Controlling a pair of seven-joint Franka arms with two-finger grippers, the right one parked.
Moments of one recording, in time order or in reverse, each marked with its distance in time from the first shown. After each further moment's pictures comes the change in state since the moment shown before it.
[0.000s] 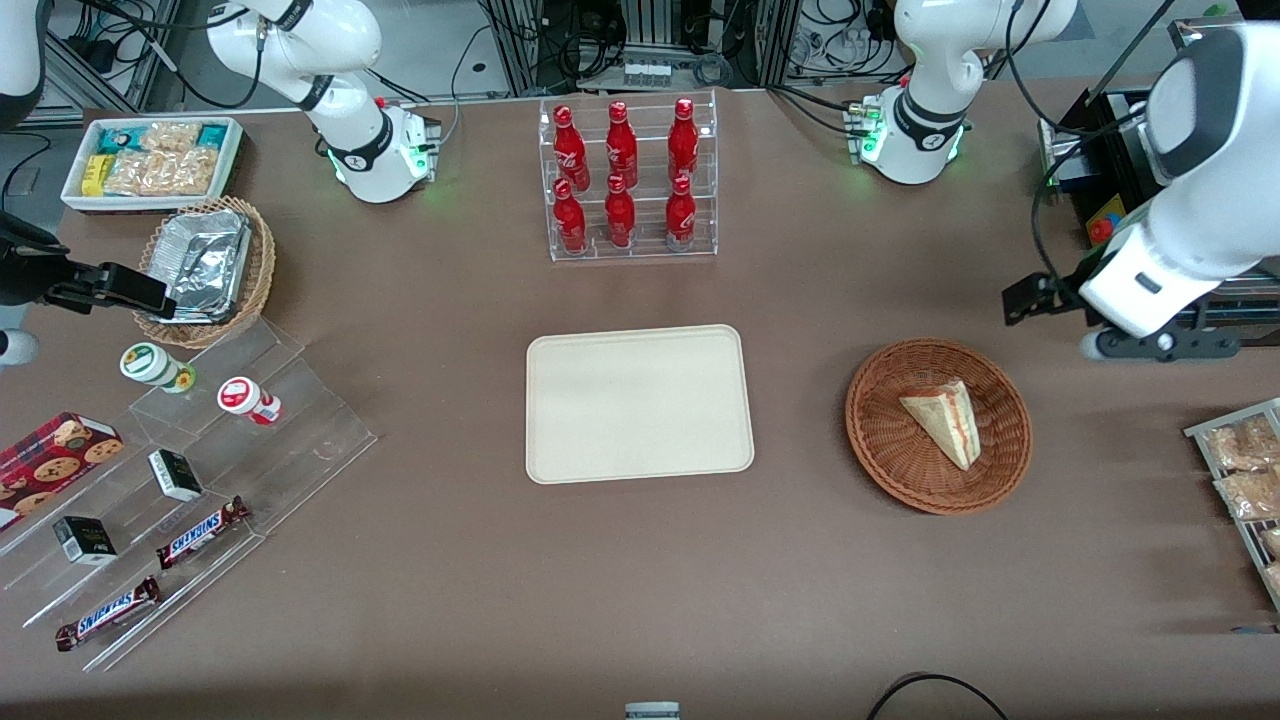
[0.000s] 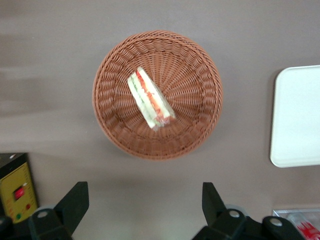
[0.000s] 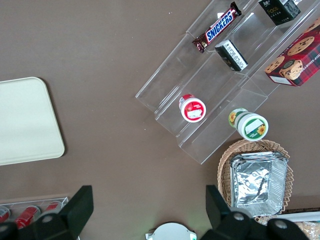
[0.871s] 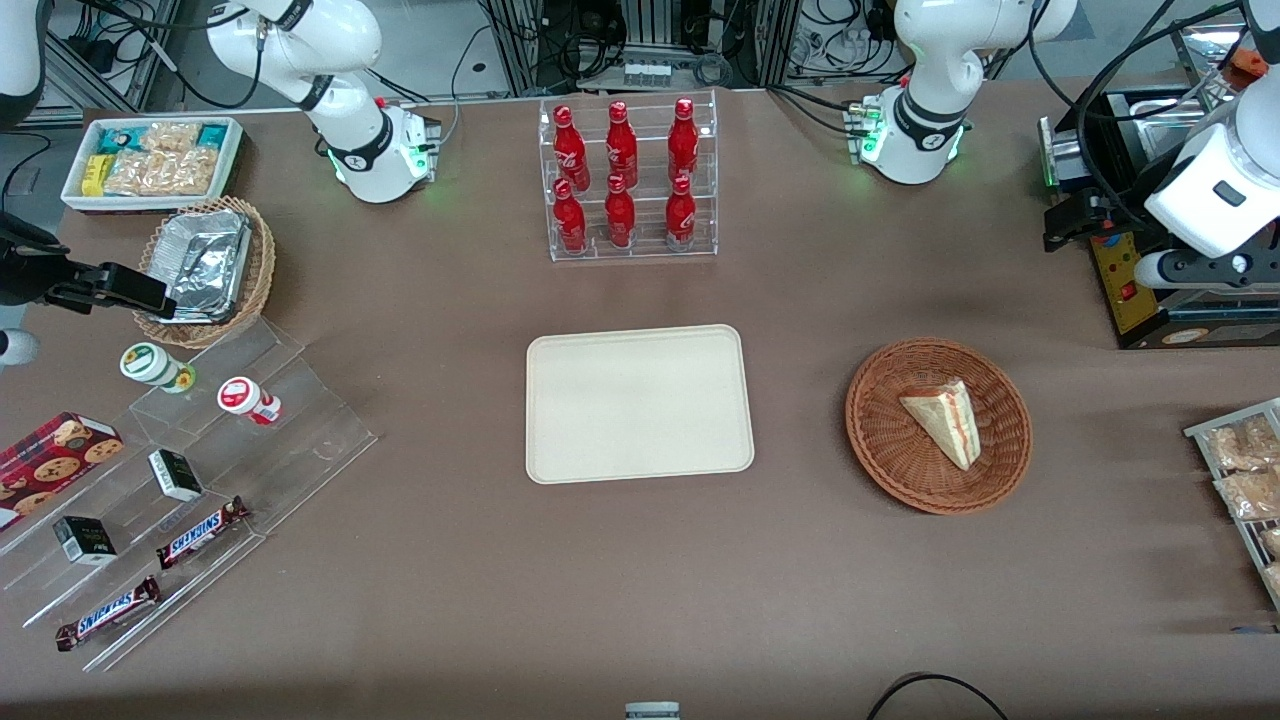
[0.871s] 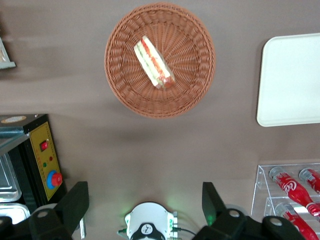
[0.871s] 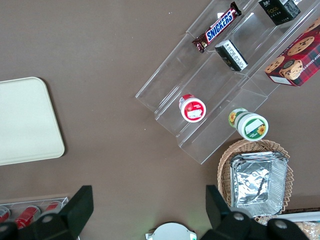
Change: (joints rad) arm 0.004 -0.019 0.000 0.304 0.000 -0.413 0.000
